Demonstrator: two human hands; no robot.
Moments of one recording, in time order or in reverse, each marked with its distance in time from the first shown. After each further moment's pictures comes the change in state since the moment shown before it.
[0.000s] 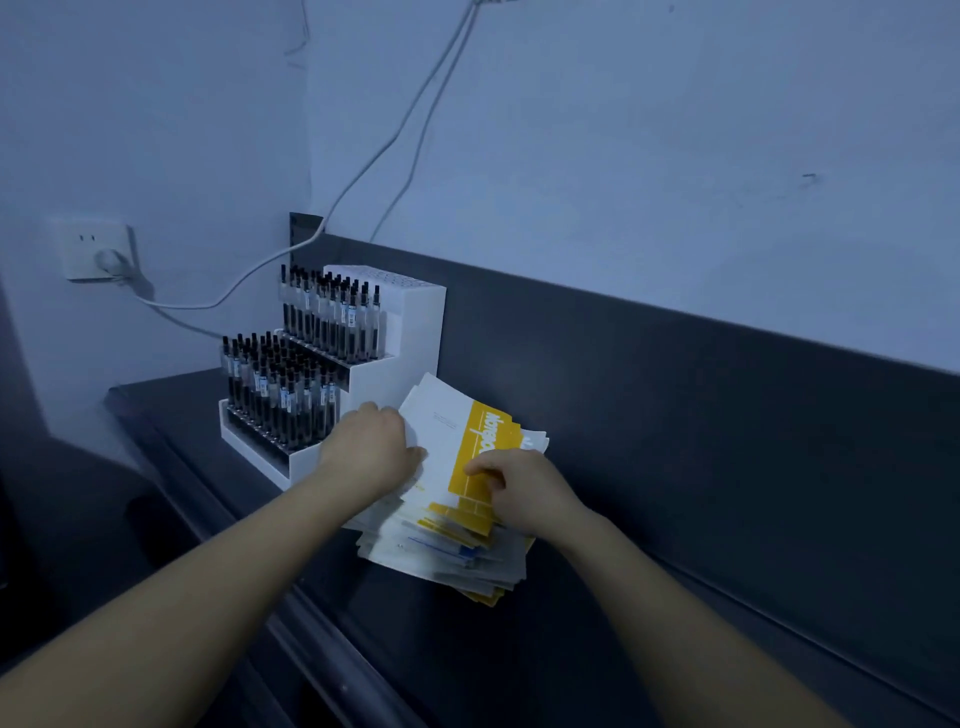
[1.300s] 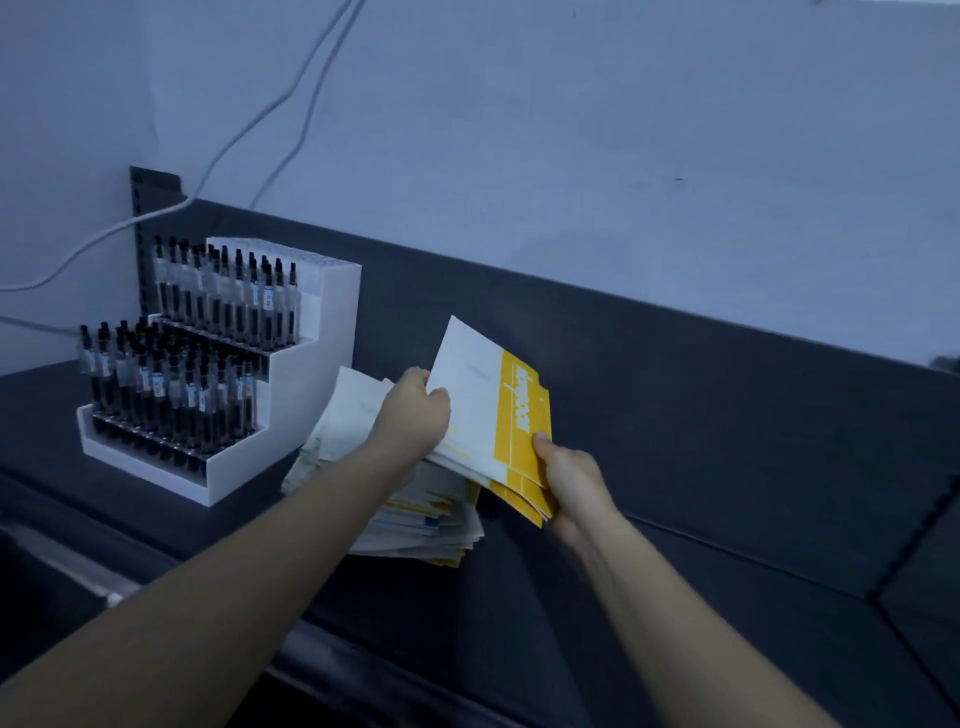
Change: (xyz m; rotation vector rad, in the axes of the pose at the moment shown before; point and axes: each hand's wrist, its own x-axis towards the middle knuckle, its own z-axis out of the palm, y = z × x) left_hand -0.009 0.052 -0.008 -1.235 -0.179 0.114; right_hand -0.063 -0.003 -0.011 1.103 0.597 0.755
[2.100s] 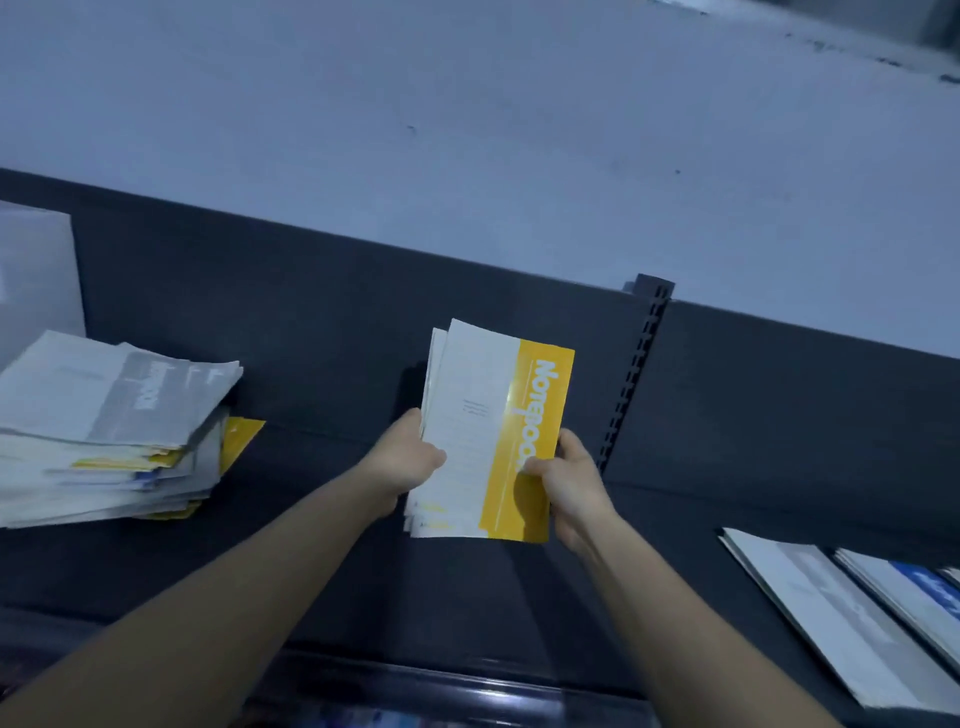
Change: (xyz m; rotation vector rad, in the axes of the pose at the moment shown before) left_hand -0.111 0.026 0.222 0.063 -0.508 -0.043; right_hand -0.061 0.014 -0.268 -0.085 0.222 -0.138
